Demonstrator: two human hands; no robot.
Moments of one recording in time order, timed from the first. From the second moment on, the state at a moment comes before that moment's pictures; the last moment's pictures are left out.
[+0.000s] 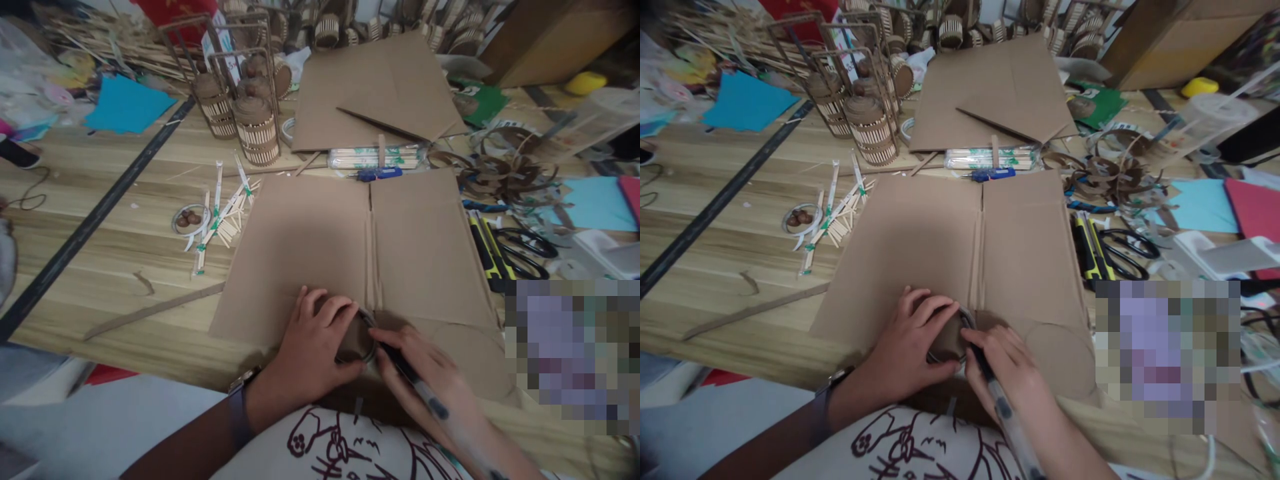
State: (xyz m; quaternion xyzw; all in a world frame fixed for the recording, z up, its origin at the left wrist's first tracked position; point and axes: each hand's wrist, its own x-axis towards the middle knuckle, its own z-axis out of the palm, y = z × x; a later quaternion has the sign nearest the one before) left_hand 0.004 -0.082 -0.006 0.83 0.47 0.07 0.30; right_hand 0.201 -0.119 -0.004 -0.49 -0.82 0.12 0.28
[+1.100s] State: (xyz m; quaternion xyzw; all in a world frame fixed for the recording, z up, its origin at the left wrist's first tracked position) left_hand 0.003 -0.087 -0.012 0.84 0.46 0.10 0.27; right_hand 0.208 -0.076 0.048 -0.51 -0.77 0.35 0.17
